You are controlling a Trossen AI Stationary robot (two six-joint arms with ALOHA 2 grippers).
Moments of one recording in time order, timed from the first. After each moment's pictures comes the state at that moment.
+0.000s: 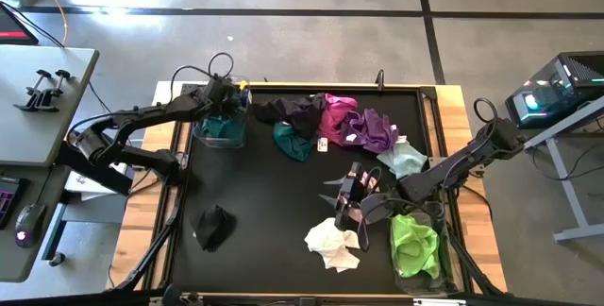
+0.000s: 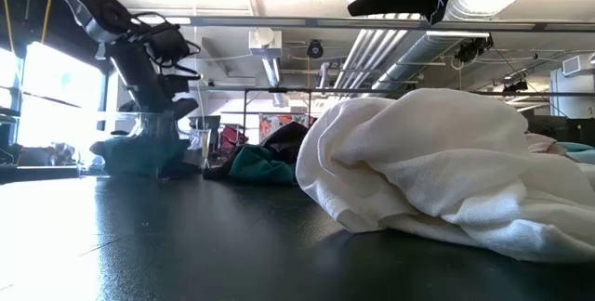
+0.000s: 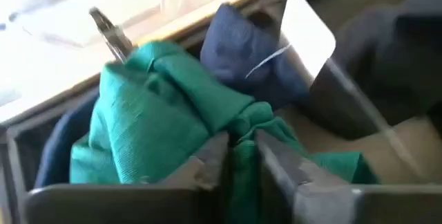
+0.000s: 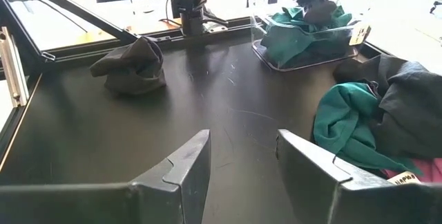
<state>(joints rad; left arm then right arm) 0.83 1.28 0.63 -0.24 -0.24 -0.12 0.48 1.49 0.91 0.09 0.73 0.39</state>
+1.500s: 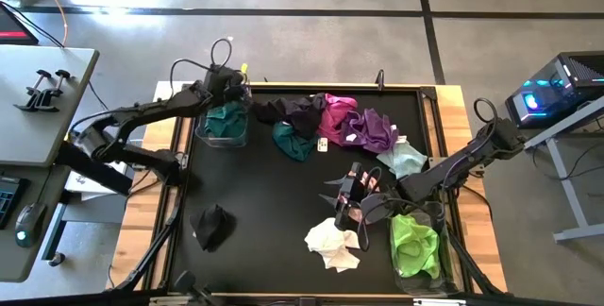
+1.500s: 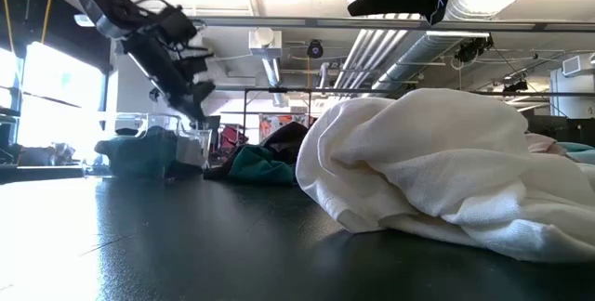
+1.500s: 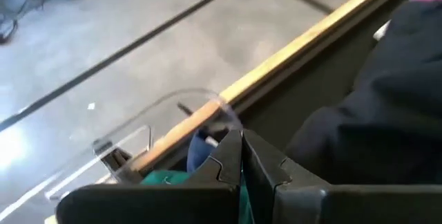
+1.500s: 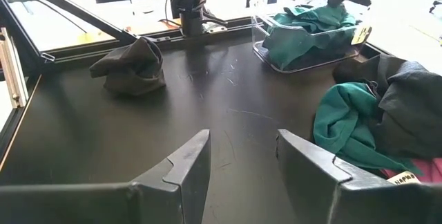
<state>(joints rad) 0.82 1.30 0.70 -0.03 -0.19 0.08 0.49 1.49 0.91 0.09 0.73 0.39</state>
